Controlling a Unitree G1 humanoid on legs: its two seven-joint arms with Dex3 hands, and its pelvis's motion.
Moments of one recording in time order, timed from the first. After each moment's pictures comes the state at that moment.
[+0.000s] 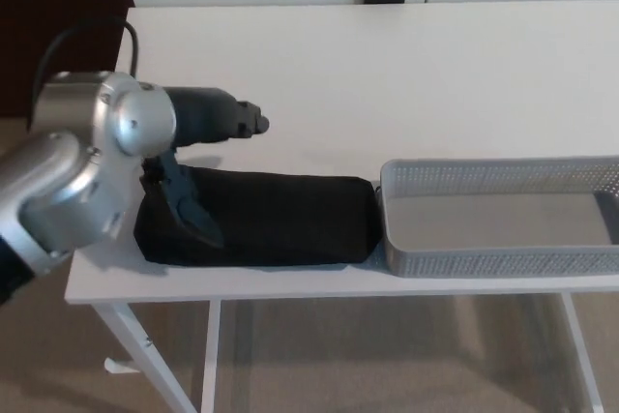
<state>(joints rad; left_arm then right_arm) -0.86 0.76 -0.85 -0.02 0.33 0.62 -0.73 0.26 -0.39 -0.15 0.53 -0.07 -0.15 0.06</state>
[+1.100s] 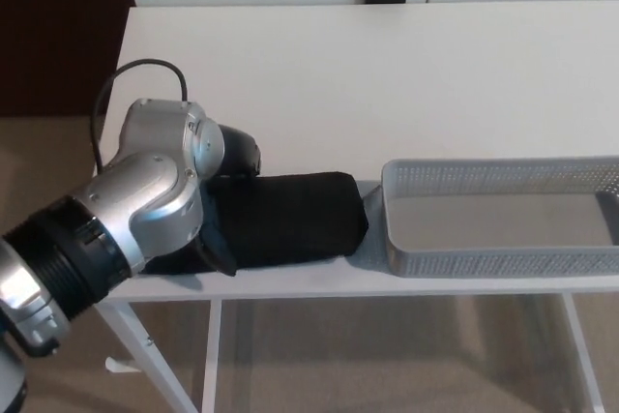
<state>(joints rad) -0.88 0.55 -0.93 0.28 0.57 0.66 -0.85 0.26 -0.39 -0.16 0.48 -0.07 -0.09 0.06</state>
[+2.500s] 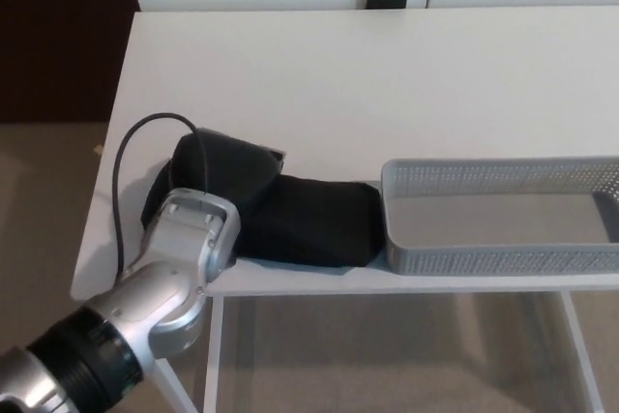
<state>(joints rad) -0.56 0.46 -0.81 0.27 0.90 0.43 -0.15 0.23 -0.39 -0.16 0.46 -0.08 -0.06 0.06</state>
